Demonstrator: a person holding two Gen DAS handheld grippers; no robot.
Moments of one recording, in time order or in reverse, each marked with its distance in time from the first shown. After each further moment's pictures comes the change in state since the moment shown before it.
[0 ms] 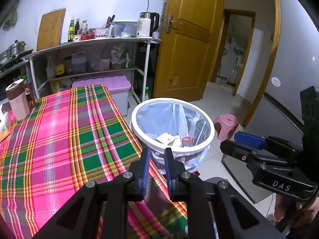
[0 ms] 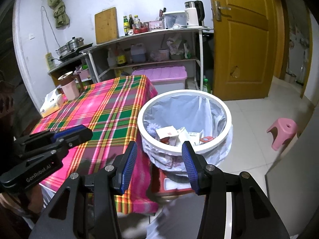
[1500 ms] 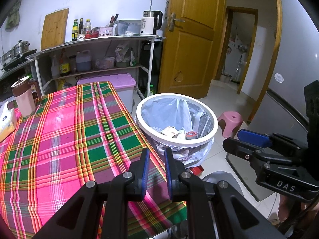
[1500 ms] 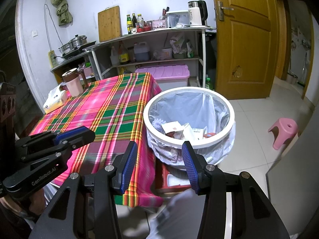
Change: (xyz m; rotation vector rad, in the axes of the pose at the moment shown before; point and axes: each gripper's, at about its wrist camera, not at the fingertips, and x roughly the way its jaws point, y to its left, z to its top) left arm -0.004 0.000 -0.013 0.005 0.010 0.040; right arm -0.006 0.007 -0.009 -0.009 0.005 0.008
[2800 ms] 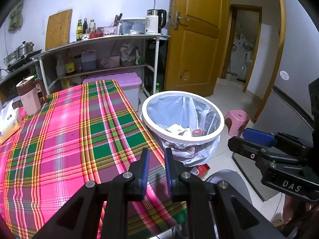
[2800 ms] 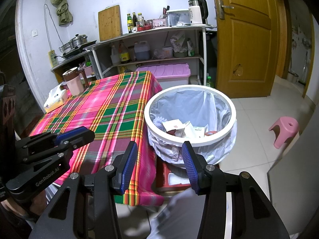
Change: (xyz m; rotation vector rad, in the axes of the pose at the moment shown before) left arm 0.001 0.000 -0.007 0.003 0.010 0.048; right arm 0.000 0.000 0.002 0.001 0.004 0.000
